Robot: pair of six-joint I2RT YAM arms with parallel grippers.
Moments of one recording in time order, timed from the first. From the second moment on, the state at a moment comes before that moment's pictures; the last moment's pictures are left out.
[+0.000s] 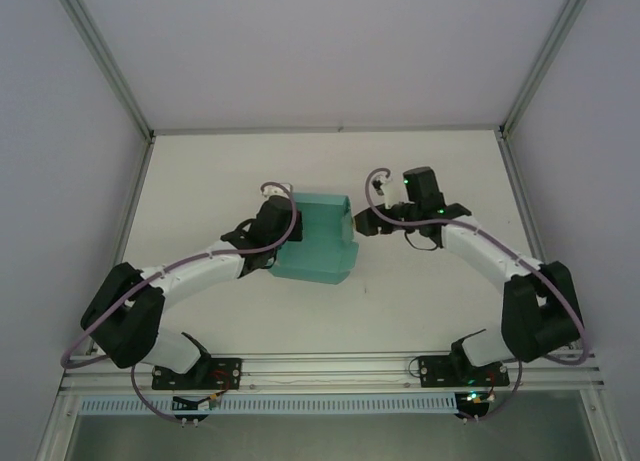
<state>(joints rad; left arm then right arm) -0.67 1.46 0.85 -0.03 -0.36 -0.45 0.45 1.49 1.00 -0.31 -0.56 0.08</state>
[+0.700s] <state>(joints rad) -0.65 1.48 0.87 -0.09 -0.42 -0.45 0.57 1.51 1.00 -0.32 -0.22 0.14</state>
